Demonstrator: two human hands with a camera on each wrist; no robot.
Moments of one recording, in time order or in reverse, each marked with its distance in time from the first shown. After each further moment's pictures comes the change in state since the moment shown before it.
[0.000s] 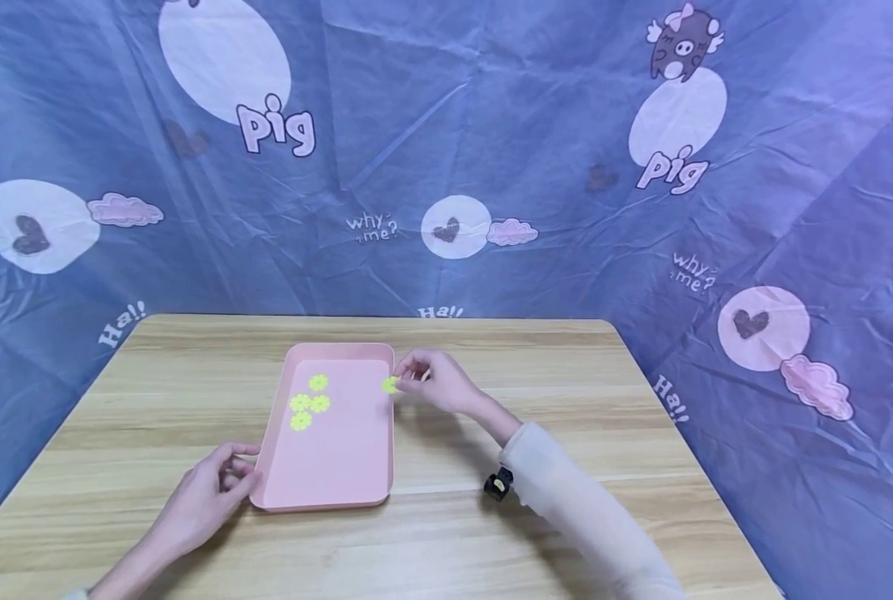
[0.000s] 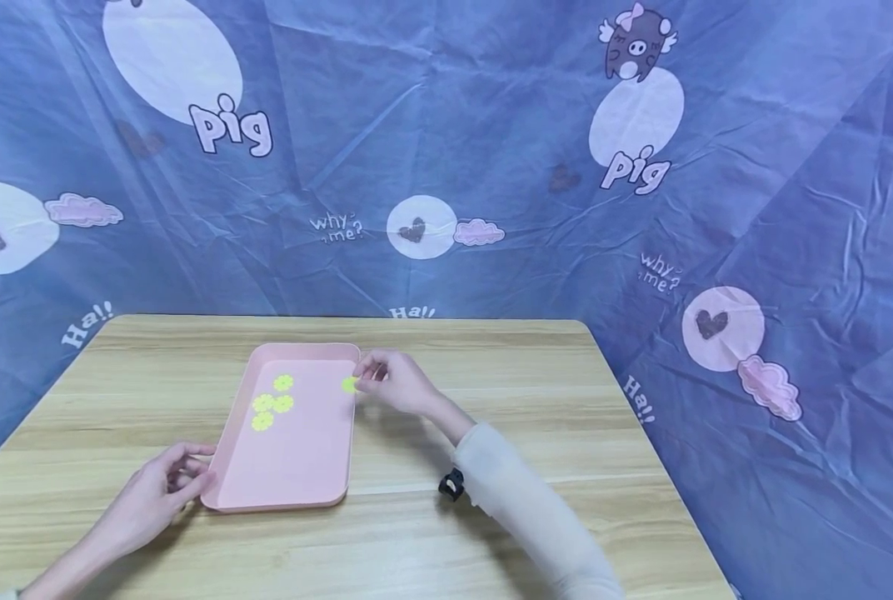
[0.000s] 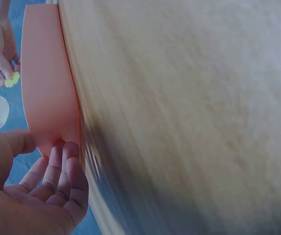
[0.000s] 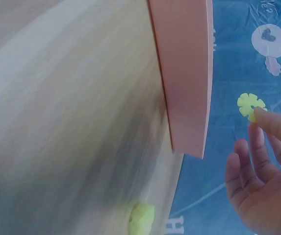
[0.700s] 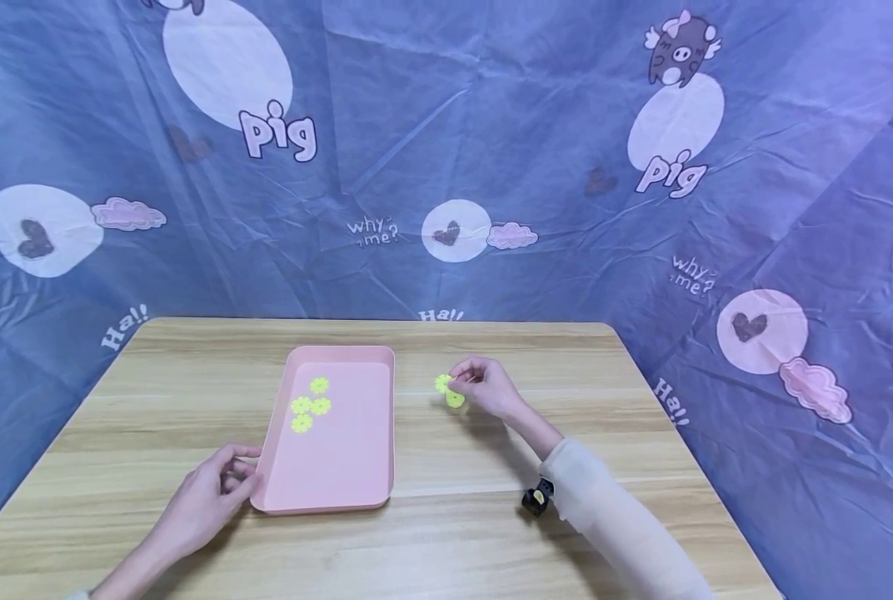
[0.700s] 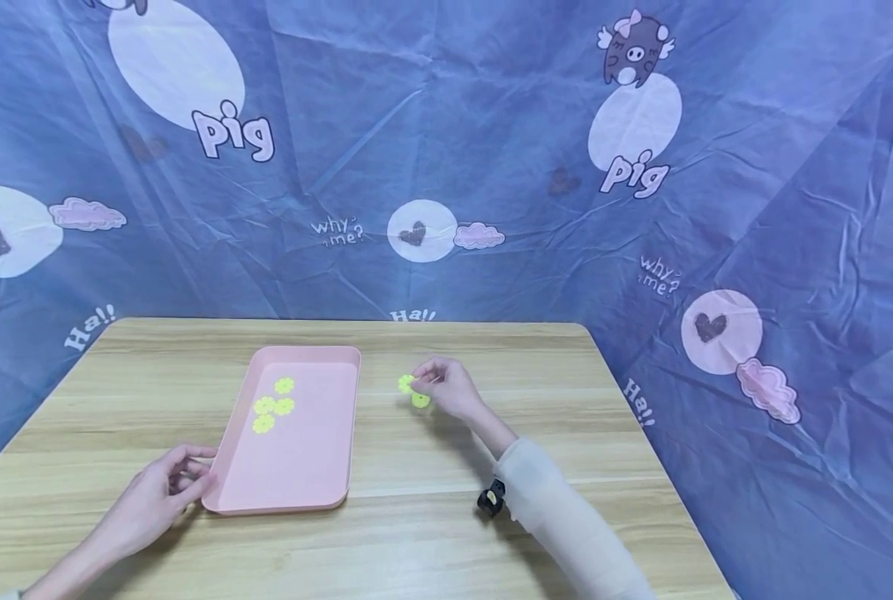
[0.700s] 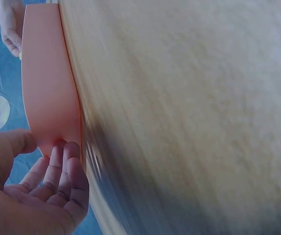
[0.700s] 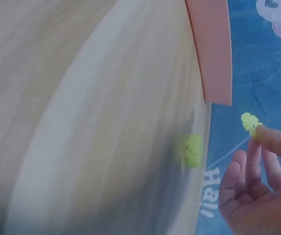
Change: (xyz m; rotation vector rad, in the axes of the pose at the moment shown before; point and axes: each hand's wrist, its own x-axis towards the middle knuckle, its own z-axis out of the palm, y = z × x) left_hand -0.001 0.001 -0.001 0.002 0.002 0.008; right_hand -0.036 0.052 -0.036 0.259 0.170 0.278
